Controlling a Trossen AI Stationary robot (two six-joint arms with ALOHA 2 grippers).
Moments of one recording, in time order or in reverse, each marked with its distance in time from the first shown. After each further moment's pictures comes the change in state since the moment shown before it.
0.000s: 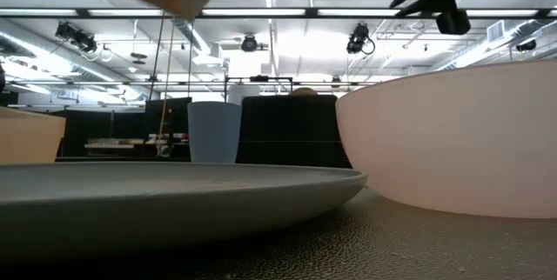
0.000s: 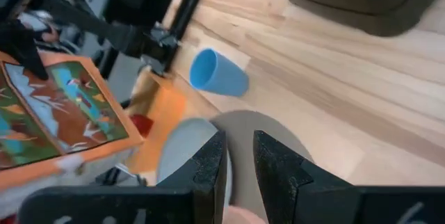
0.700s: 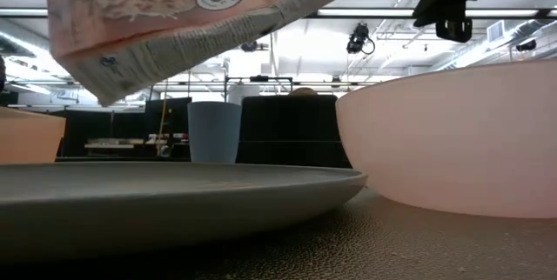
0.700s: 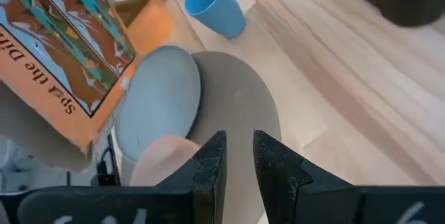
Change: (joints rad) left arm -0.047 0.415 0.259 -0.300 0.008 -0.063; right arm -0.060 0.003 0.000 -0.152 -0.216 -0.404
